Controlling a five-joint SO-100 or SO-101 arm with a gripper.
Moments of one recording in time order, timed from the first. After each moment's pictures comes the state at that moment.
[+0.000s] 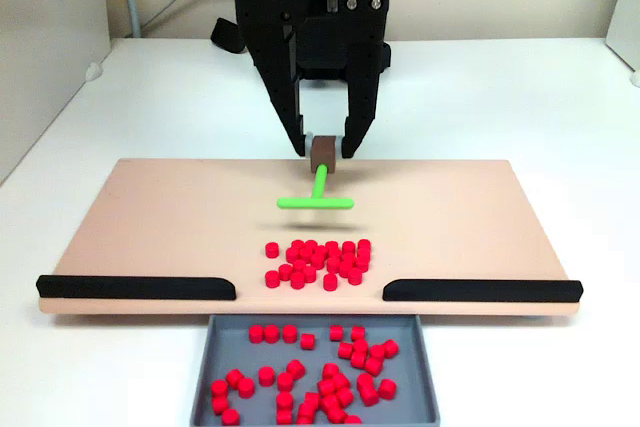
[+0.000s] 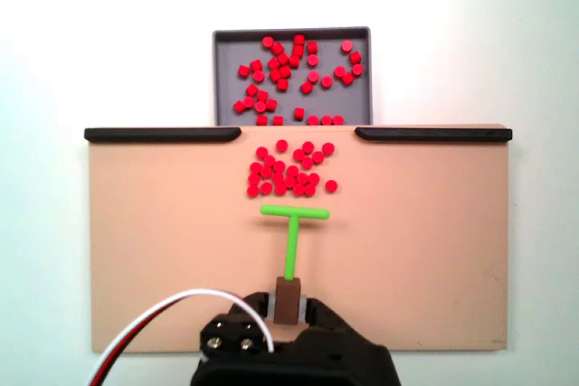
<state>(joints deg) 0.6 100.1 112.6 68.4 -82.8</state>
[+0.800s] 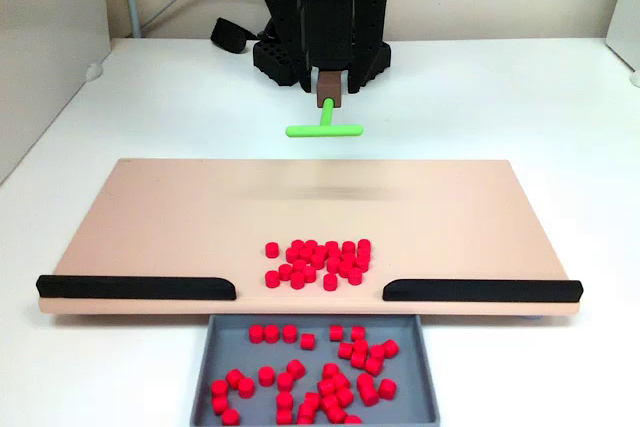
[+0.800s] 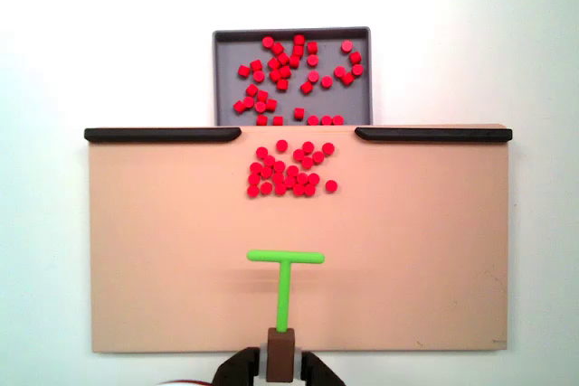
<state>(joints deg) 0.1 109.3 111.9 78.3 -84.4</state>
